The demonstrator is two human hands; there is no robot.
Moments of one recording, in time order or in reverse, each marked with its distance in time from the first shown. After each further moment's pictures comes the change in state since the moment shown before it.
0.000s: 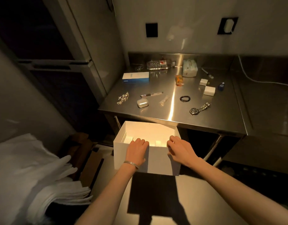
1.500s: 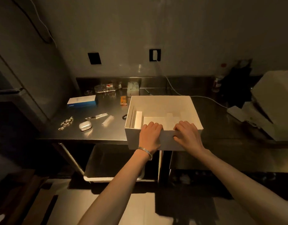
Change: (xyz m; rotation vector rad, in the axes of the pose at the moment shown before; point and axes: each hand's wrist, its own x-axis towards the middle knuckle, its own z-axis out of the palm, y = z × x) left_hand 0.105 0.291 -0.108 -0.230 0.402 0.278; right_hand -0.146 0.212 -0.125 0.046 0.448 0.355
